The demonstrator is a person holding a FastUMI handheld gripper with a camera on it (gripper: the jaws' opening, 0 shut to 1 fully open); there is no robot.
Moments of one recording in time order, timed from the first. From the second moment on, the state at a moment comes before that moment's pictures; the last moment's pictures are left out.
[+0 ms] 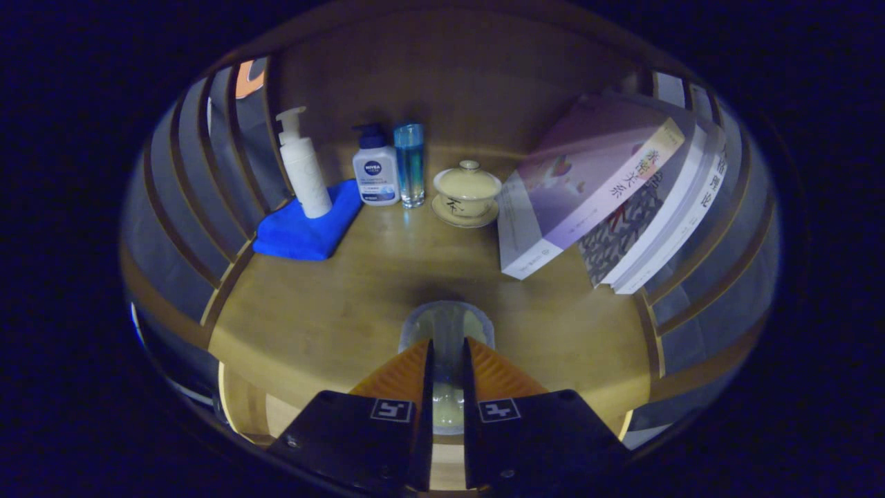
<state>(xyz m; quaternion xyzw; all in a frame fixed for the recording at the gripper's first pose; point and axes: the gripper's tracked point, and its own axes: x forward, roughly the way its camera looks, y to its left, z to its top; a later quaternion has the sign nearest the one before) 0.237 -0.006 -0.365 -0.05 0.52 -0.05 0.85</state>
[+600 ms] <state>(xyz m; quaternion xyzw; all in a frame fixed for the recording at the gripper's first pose) 0.189 0.023 -0.311 -0.04 0.43 0.00 0.90</state>
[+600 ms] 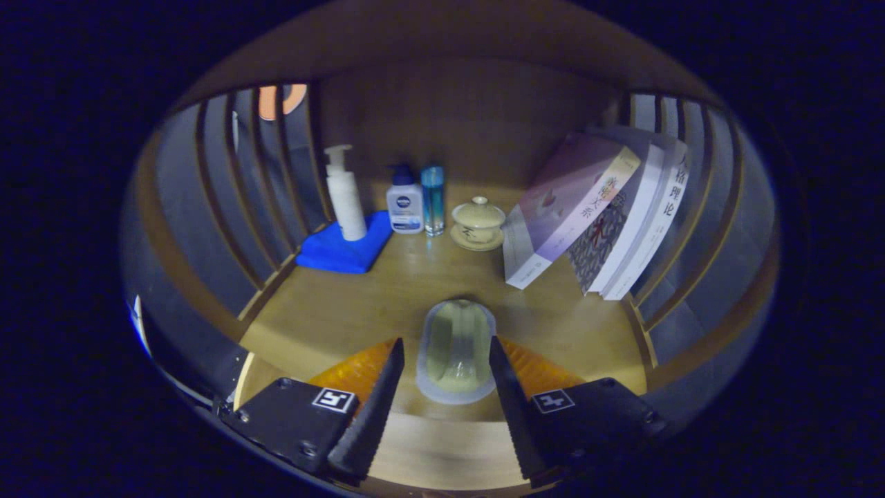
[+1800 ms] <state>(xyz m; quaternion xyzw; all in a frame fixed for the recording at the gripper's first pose) -0.027 0.061 -0.296 -0.02 0.23 0.03 0.97</state>
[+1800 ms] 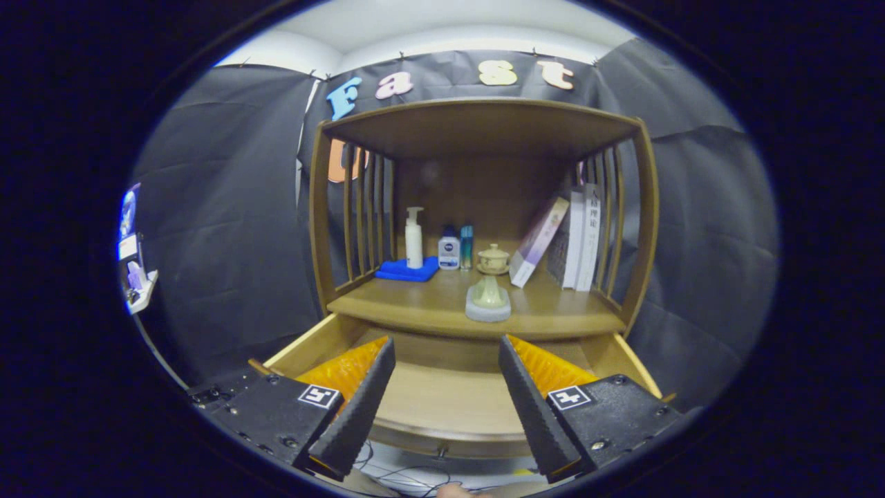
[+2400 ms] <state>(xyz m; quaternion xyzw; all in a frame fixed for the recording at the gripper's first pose) -0.102 0.031 -0.365 -0.05 0.20 -0.04 0.98</state>
